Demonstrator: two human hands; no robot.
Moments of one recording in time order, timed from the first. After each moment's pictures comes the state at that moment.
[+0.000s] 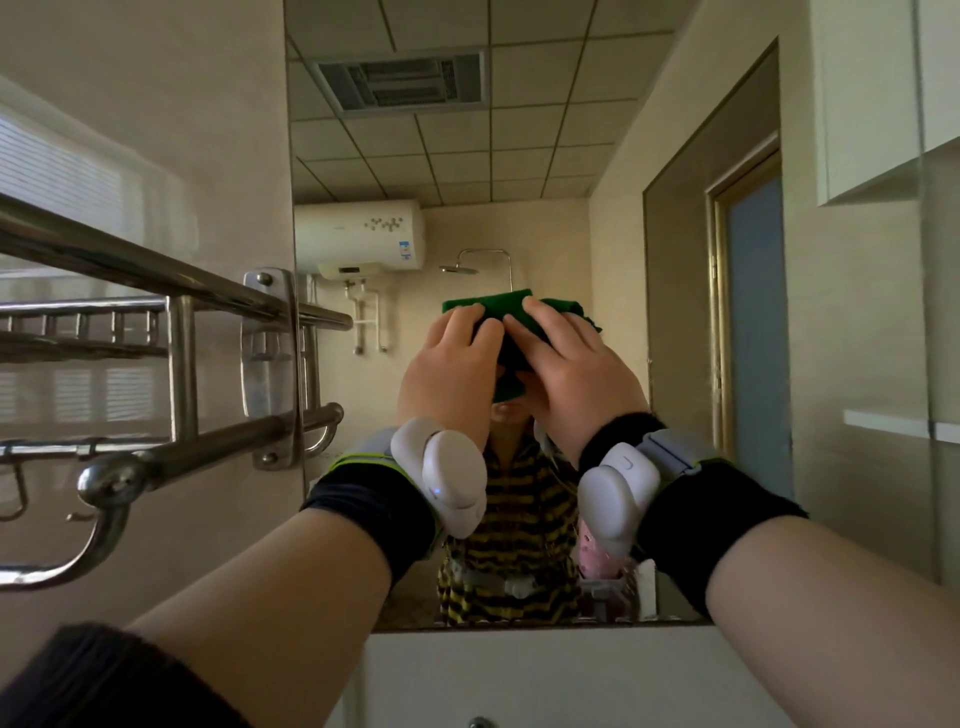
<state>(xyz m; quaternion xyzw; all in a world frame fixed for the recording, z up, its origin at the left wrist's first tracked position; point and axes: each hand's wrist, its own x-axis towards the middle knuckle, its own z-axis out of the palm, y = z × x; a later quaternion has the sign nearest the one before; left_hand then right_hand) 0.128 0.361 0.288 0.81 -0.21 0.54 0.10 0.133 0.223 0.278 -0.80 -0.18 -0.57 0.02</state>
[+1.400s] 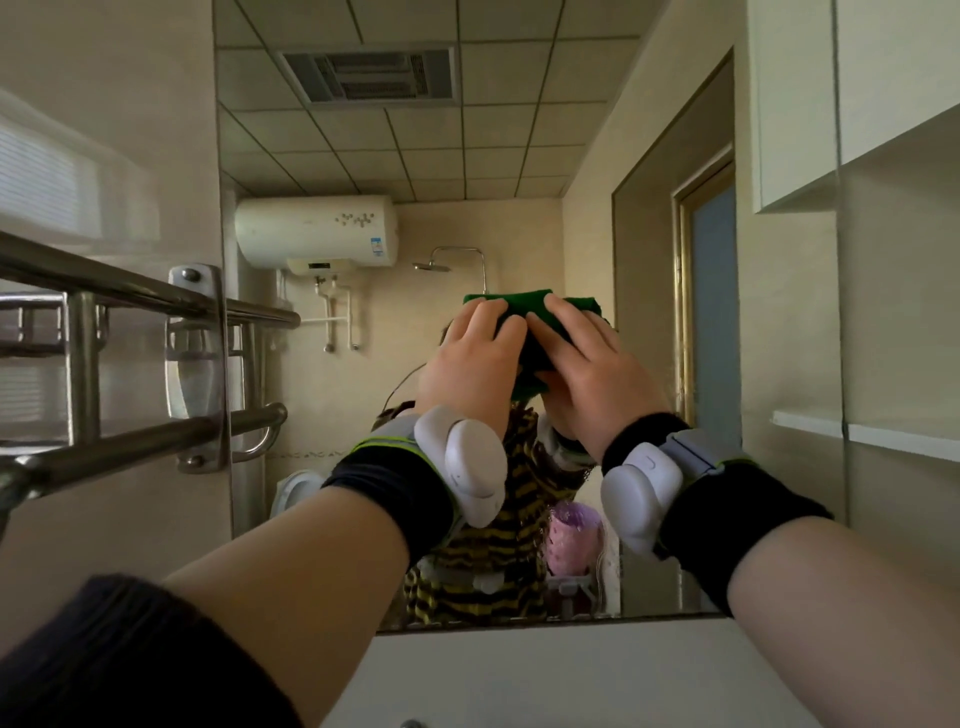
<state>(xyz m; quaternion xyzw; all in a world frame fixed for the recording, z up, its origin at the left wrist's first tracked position) 0.119 0.297 0.293 0.81 -0.26 0.51 0.11 0.122 0.151 0.276 -0.80 -0.17 -0.57 0.01</state>
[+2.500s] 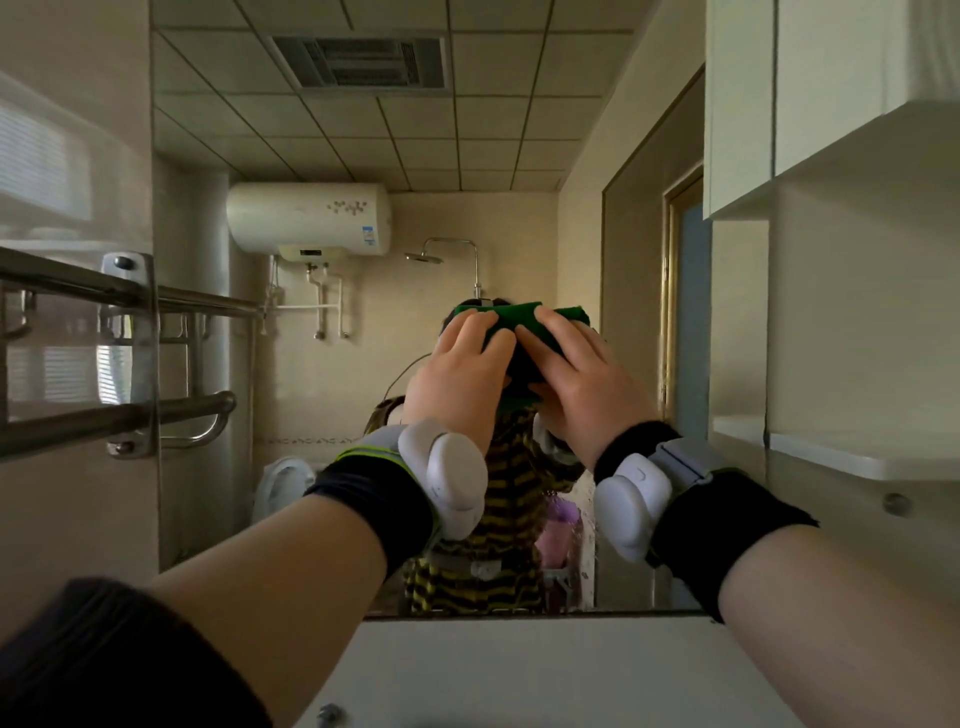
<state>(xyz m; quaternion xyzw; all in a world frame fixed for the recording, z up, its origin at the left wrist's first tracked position) 0.109 0.241 0.283 0.82 -0.25 0.50 0.11 0.110 0.090 0.272 -0.82 -0.19 -0.54 -0.01</state>
